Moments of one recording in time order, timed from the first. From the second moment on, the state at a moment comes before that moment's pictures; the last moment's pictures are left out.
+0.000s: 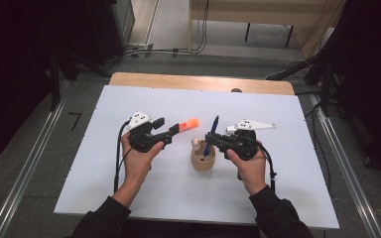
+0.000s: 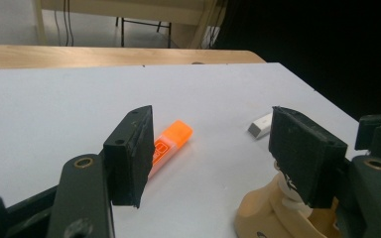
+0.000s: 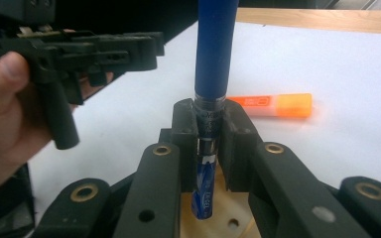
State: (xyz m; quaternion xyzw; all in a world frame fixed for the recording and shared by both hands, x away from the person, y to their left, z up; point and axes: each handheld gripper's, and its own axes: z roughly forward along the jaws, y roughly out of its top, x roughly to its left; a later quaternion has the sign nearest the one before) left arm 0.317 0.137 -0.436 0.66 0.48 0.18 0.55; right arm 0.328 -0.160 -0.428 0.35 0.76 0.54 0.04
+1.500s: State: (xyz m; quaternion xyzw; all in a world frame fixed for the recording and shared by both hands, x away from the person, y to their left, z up) left arm 0.331 0.145 -0.460 0.67 0.50 0.20 0.51; right arm 0.340 -0.172 -0.445 0.36 0.76 0.54 0.05
